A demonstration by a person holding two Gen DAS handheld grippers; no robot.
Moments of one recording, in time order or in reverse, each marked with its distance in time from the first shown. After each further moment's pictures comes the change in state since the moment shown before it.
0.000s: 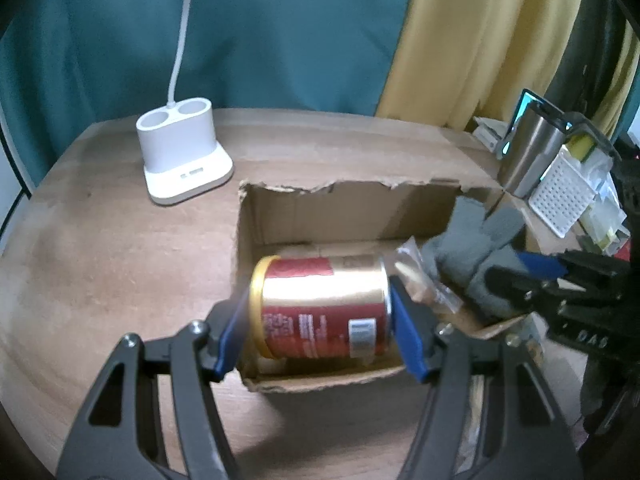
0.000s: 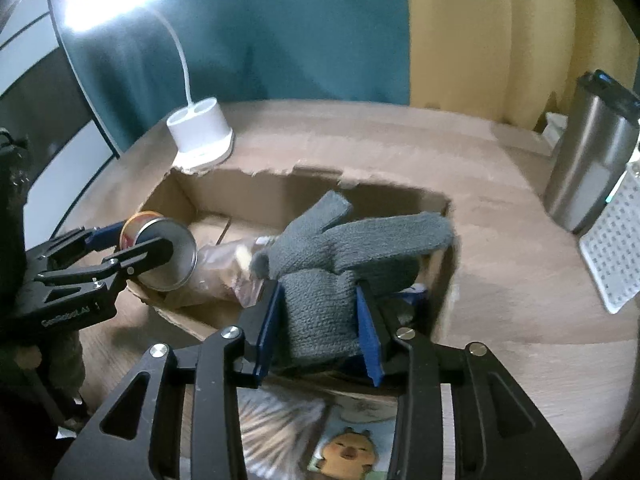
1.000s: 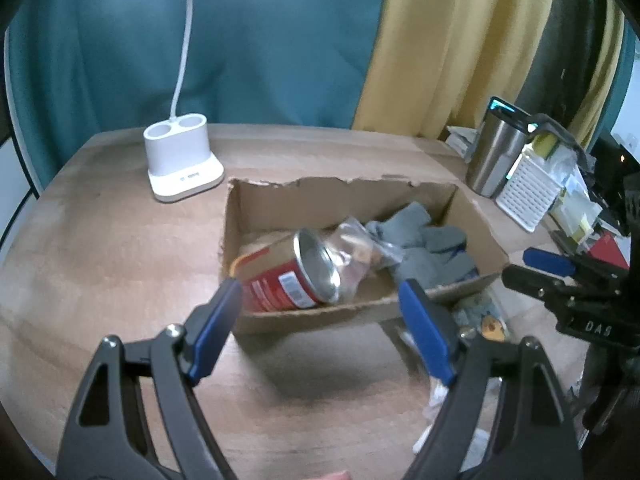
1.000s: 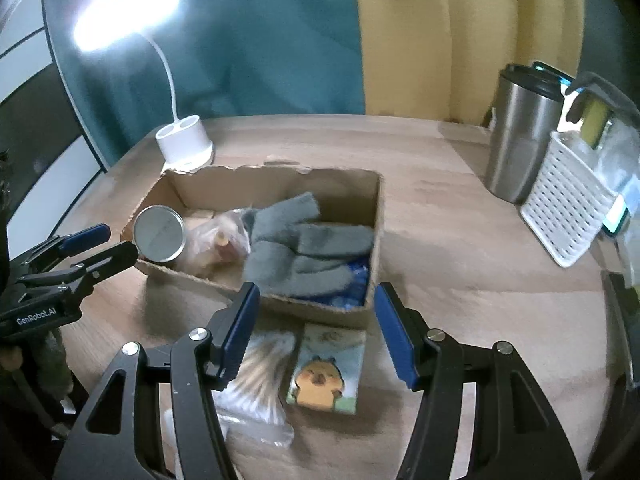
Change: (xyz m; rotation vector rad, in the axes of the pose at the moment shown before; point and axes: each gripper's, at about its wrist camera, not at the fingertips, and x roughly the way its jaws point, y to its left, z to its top) left arm -0.051 -0.021 -0.026 0.022 -0.062 -0.039; right arm -0.059 -0.008 -0.041 0.062 -0.081 -0.099
